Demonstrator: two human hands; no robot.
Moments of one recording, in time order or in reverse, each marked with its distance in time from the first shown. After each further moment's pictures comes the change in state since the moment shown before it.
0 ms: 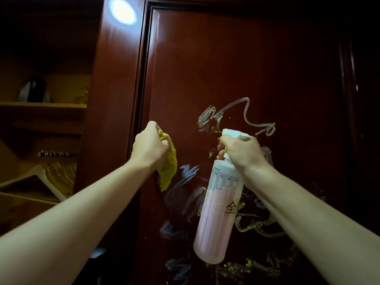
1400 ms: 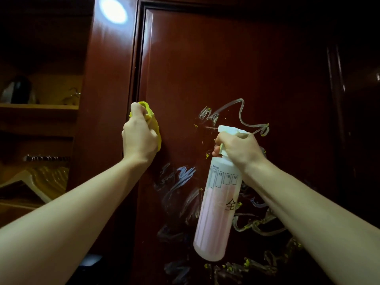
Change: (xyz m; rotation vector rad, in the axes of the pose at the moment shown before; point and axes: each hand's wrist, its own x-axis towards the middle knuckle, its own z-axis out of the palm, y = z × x) left_hand 0.024 -0.009 0.003 -0.073 0.355 0.192; right_hand -0.003 -0.010 -0.002 -0.007 -0.033 -0.025
